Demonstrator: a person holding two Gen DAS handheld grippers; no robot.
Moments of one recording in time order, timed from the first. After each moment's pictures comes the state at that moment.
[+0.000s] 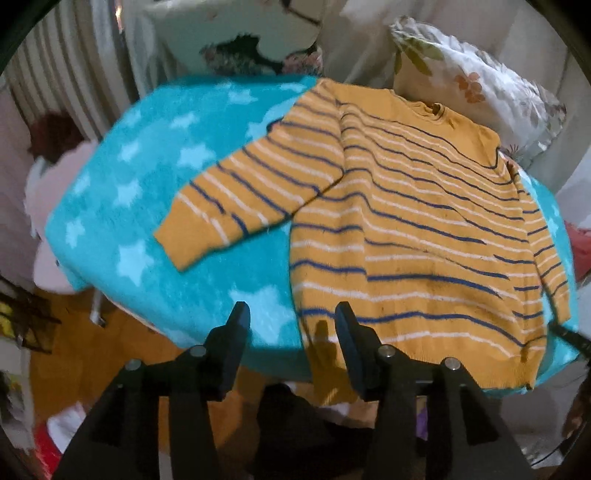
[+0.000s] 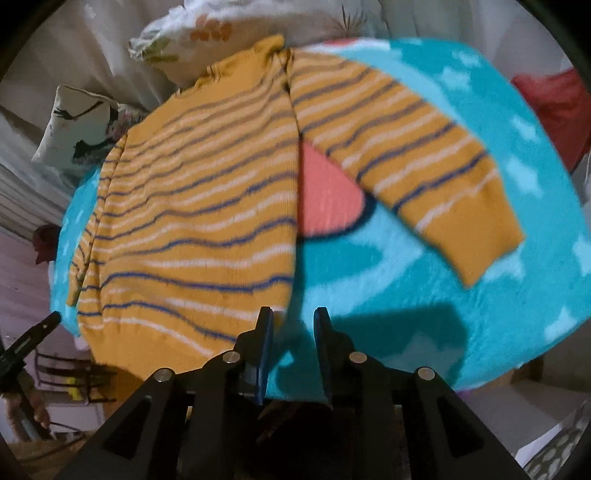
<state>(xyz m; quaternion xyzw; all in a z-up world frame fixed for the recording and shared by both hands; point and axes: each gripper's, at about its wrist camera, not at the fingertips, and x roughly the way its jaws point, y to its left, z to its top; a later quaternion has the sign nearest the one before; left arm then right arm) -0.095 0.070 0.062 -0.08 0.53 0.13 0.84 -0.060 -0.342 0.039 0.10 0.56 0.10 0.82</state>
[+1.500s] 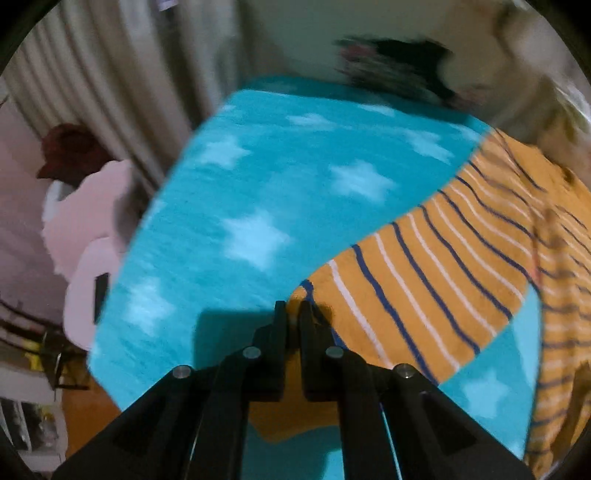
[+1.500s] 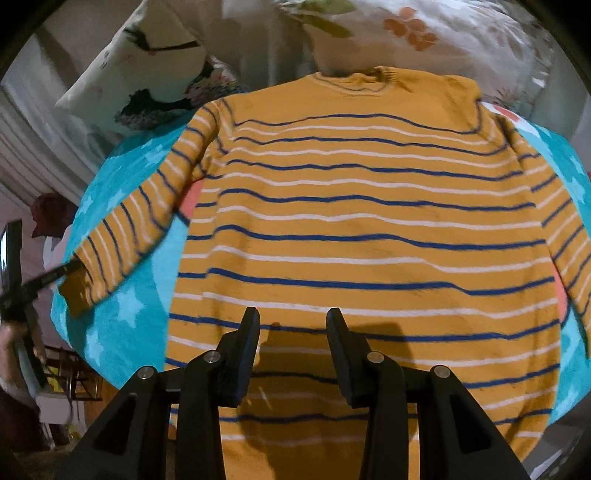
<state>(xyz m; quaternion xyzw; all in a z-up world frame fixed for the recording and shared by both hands) 0.021 0.351 0.019 -0.06 0.54 0.18 0.82 0.001 -0.065 0.049 0.03 0.54 0.14 0.83</state>
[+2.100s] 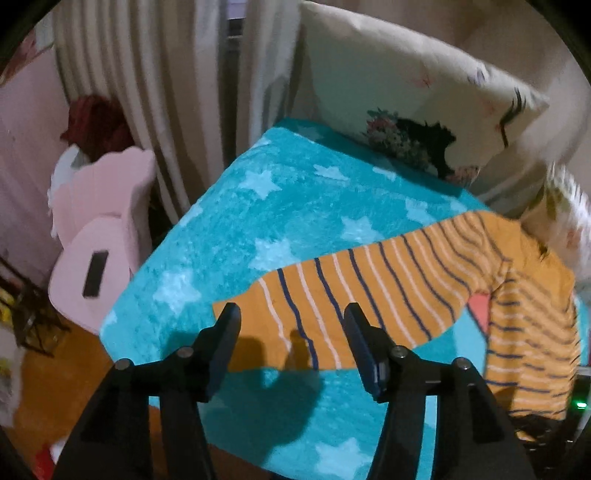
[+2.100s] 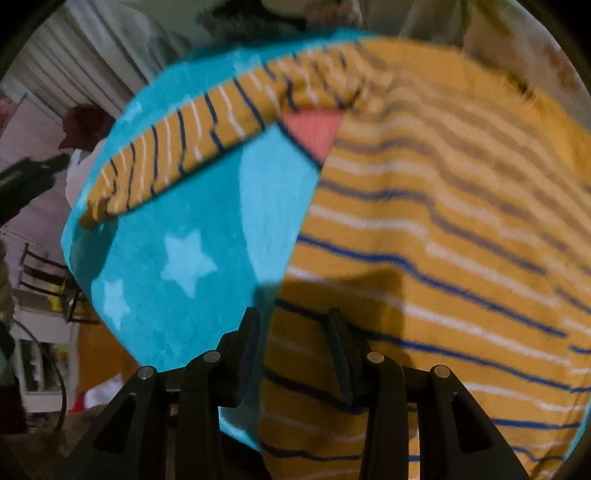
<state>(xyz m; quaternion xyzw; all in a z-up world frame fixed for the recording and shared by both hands) -0.029 0.355 0.079 -0.17 0.46 0.20 0.85 0.011 0.057 0.003 -0.06 0.61 0.24 0.75</state>
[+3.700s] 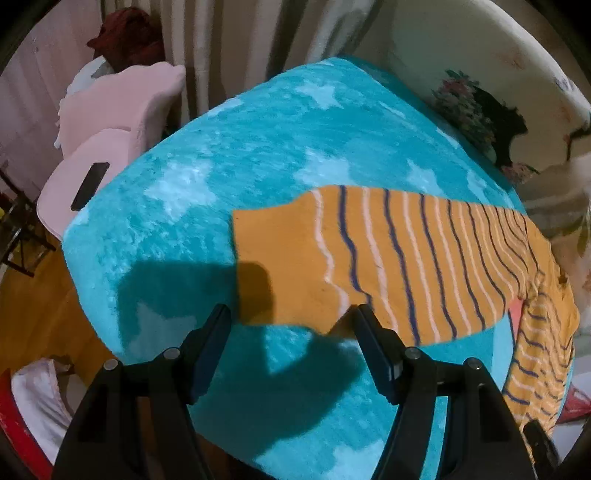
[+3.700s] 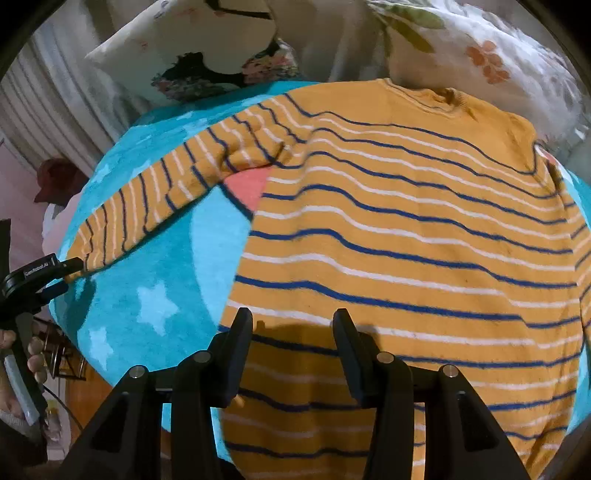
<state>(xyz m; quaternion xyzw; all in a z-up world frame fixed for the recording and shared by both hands) -0.042 0.387 -0.004 -0.28 0.50 0.23 0.78 0.005 0.013 0.041 -0.02 0.53 0.16 0.83</state>
